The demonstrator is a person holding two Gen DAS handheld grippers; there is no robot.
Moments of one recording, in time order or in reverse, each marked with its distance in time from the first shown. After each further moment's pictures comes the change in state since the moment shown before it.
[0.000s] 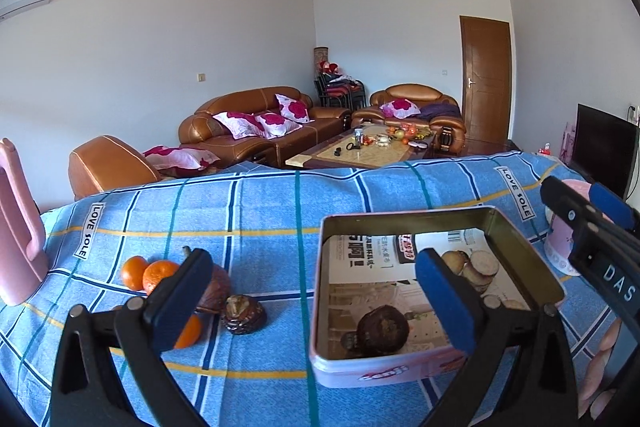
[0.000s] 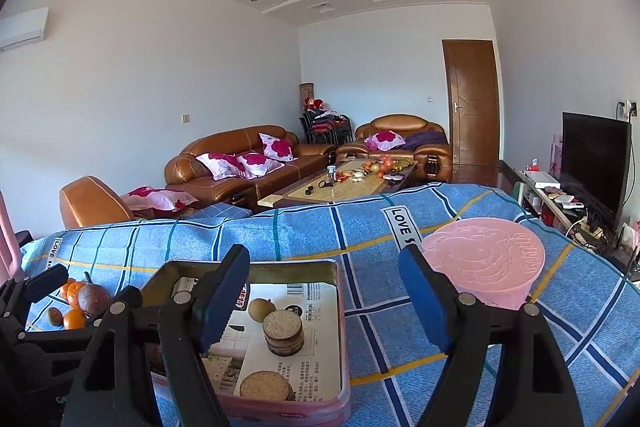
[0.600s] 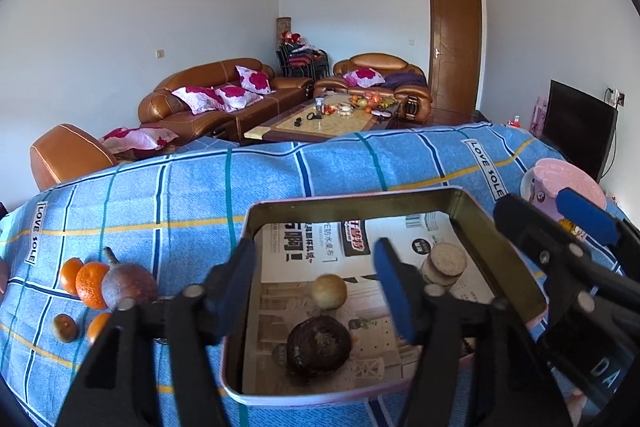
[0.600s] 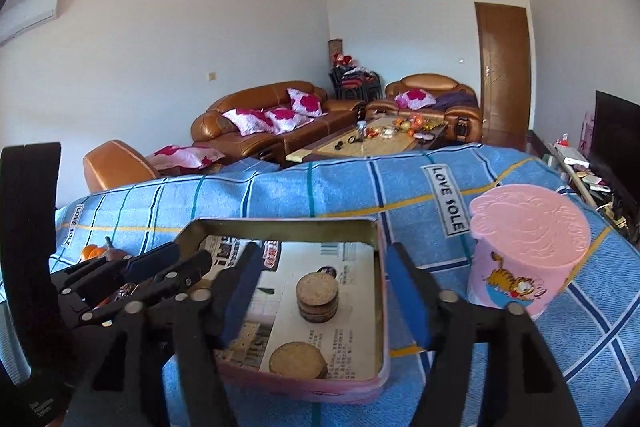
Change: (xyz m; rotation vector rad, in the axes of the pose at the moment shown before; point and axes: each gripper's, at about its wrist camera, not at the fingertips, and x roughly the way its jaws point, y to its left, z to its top) left arm 0.033 -0.039 0.009 0.039 0.100 -0.129; right arm 0.014 0.009 -0.003 -0.006 0.139 0.091
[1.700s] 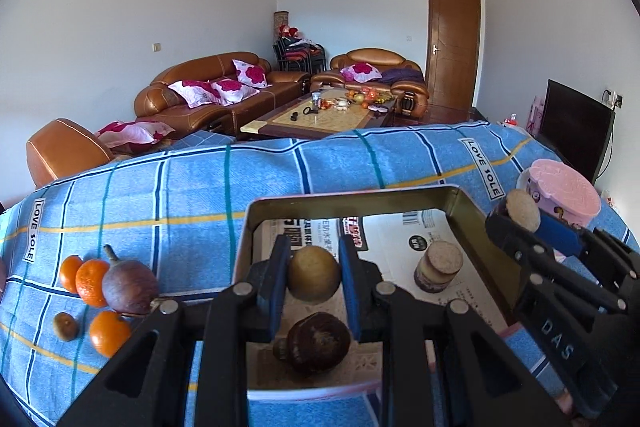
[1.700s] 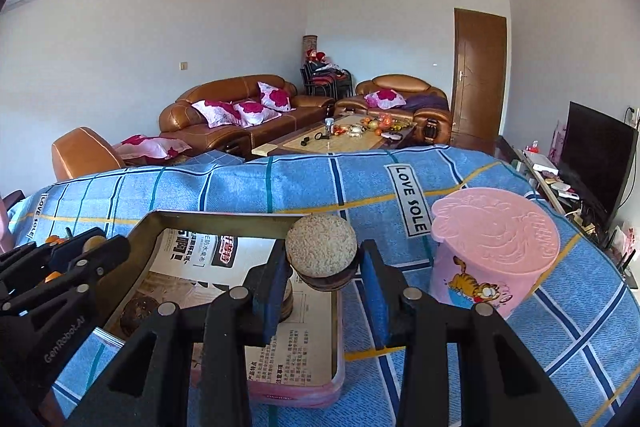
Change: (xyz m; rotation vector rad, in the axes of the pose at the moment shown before) left arm 0.007 0.001 0.004 -0.010 0.053 -0.034; right arm 0.022 -0.003 -0.002 -0.054 0.100 -0.083
